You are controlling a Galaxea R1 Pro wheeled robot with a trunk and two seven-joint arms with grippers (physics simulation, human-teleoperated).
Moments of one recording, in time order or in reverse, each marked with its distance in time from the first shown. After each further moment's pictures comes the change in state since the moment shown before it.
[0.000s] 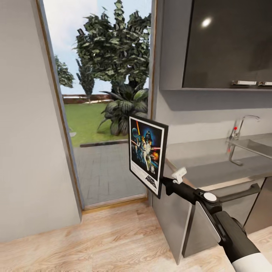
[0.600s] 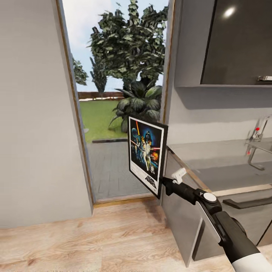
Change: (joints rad) left arm 0.000 0.000 0.000 0.000 0.000 0.000 -0.008; right arm 0.001 0.000 0.002 -0.001 -0.001 0.000 0.002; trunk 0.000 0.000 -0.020
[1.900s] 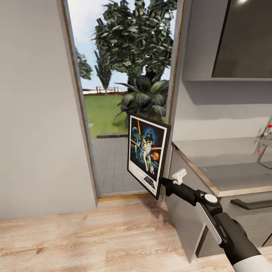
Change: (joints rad) left arm 0.000 0.000 0.000 -0.002 0.000 0.000 0.000; right arm 0.012 -0.001 -0.003 -0.004 -0.056 -0.003 0.009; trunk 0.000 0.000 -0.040
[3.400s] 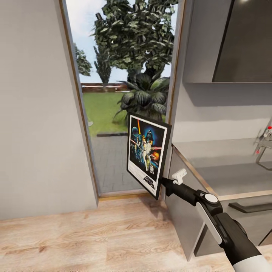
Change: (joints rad) left arm 0.000 -0.001 -0.004 0.002 -0.001 0.002 0.000; right arm 0.001 0.000 -0.002 -0.004 -0.006 0.005 0.007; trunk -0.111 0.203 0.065
